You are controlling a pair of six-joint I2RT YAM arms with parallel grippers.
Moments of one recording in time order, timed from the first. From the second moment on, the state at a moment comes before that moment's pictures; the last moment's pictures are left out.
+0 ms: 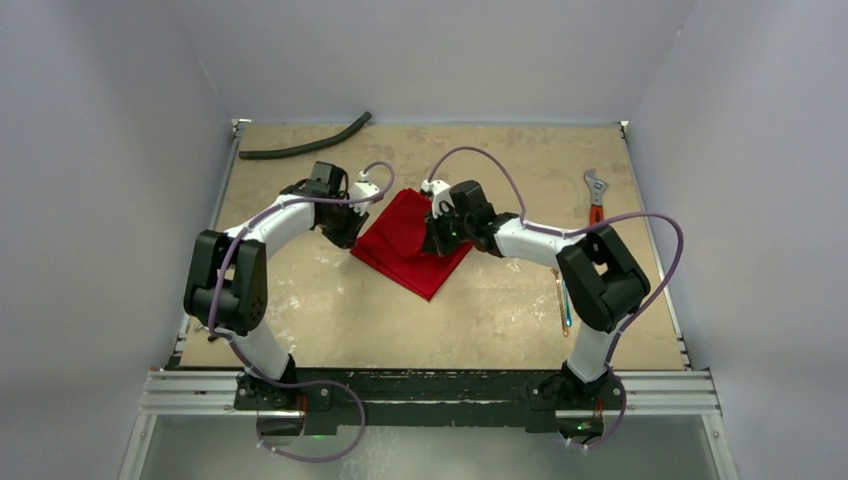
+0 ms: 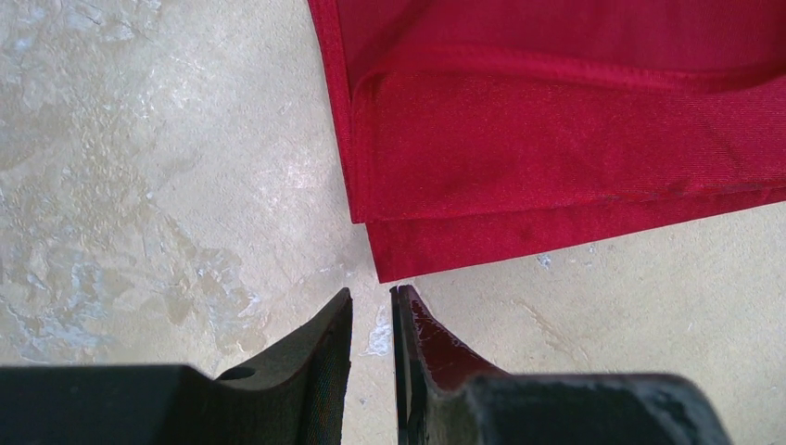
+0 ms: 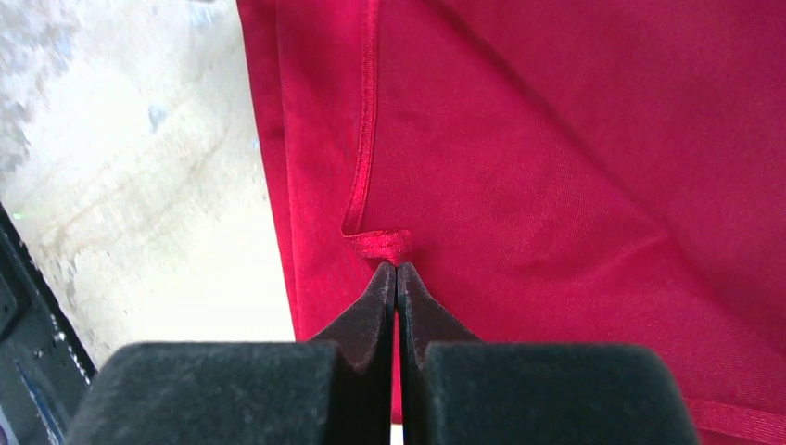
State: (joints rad) left arm -0.25 1.71 1.13 -0.57 0.25 0.43; right arm 0.61 1.80 1.10 -0.01 -0.41 0.15
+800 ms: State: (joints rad) left arm -0.26 1.76 1.23 -0.59 0.33 0.38; right arm 0.63 1.66 0.90 -0.02 -0.41 0.20
